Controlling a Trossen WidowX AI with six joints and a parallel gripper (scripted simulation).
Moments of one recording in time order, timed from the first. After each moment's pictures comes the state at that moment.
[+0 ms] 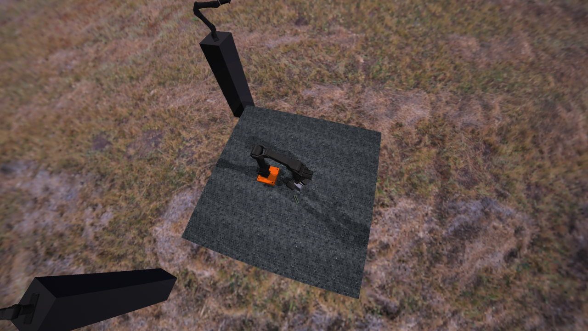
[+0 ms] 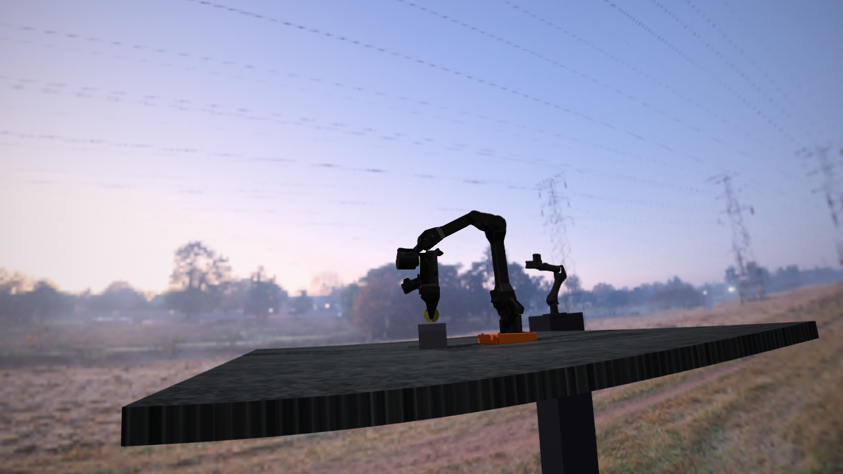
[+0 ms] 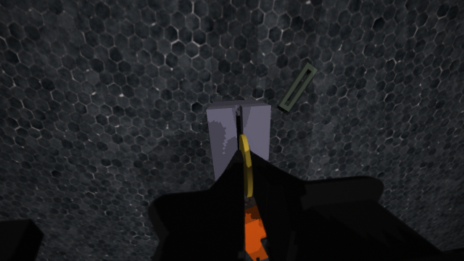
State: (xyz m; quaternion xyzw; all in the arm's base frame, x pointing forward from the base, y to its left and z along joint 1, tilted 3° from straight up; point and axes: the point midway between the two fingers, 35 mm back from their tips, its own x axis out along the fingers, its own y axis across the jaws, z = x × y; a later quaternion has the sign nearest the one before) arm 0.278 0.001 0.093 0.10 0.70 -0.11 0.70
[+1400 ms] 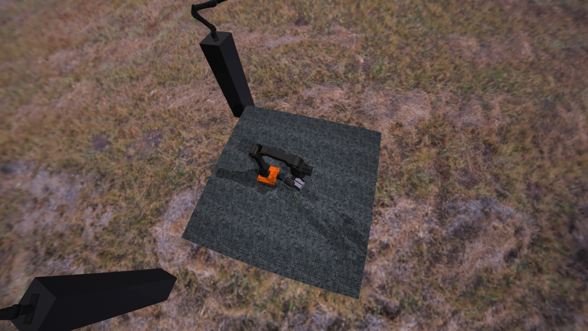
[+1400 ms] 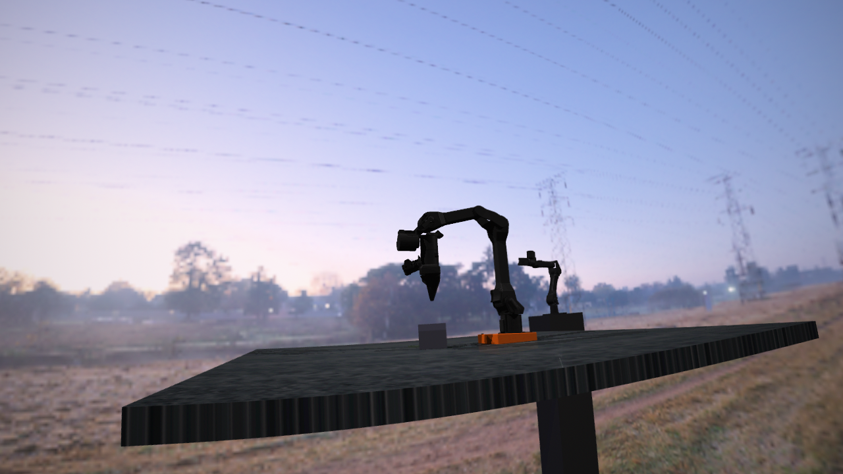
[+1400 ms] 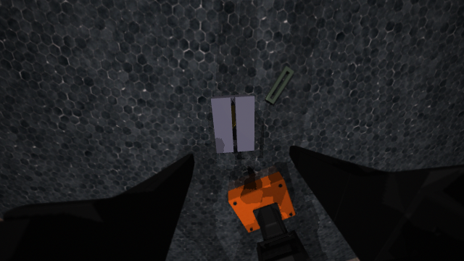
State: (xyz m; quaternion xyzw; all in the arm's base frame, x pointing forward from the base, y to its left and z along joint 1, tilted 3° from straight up) arm 0.274 0.002 0.152 0.09 0.70 -0.11 0.70
